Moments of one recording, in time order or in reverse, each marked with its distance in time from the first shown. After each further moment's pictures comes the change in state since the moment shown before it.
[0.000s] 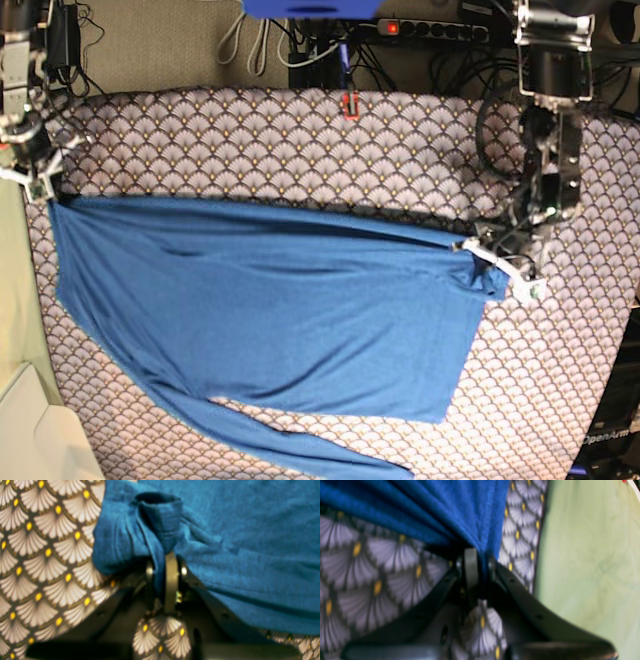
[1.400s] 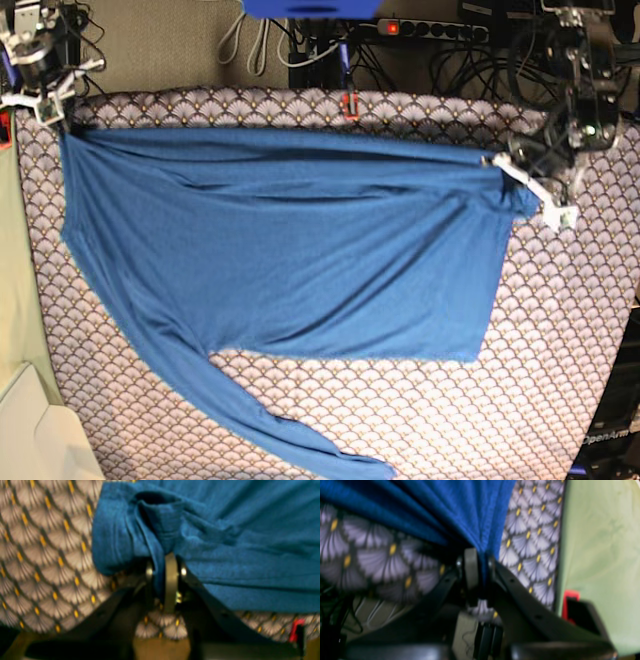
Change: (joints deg) left arm 21.2 -2.2 -11.3 24.5 0.1 -0.2 19.5; right arm -21.7 -5.8 6.3 14.6 0.0 0.0 4.9
